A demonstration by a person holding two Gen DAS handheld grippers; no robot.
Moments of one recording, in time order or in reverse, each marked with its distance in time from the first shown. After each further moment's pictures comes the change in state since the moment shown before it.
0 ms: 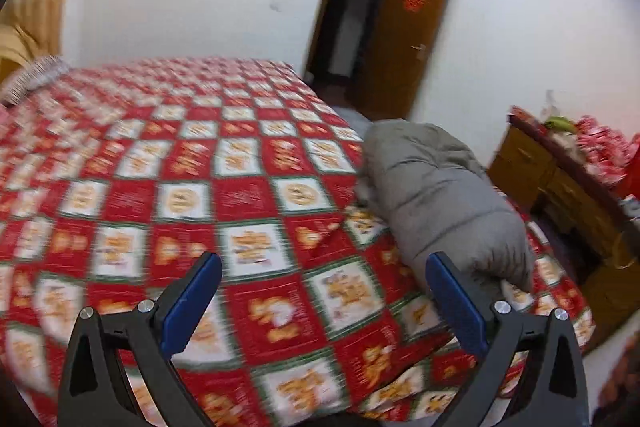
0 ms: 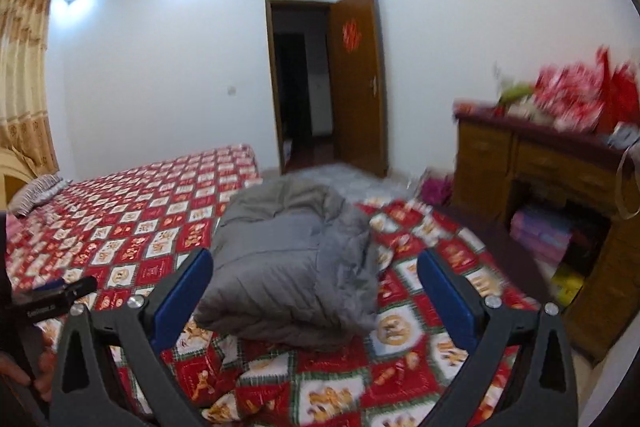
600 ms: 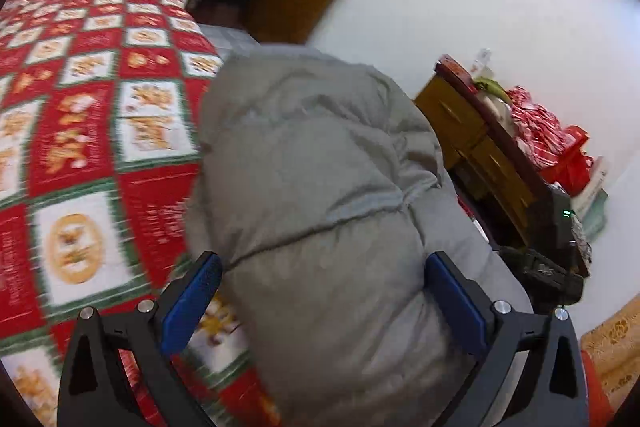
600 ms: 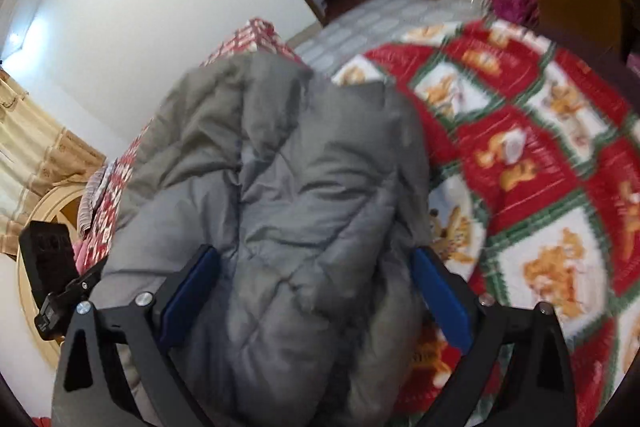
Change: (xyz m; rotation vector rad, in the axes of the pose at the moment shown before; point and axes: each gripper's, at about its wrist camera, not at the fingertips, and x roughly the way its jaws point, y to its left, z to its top) left arm 0.237 -0.105 0.054 -0.020 0.313 -0.446; right arm 0.304 -0.108 -0.027 0.302 0.600 0.345
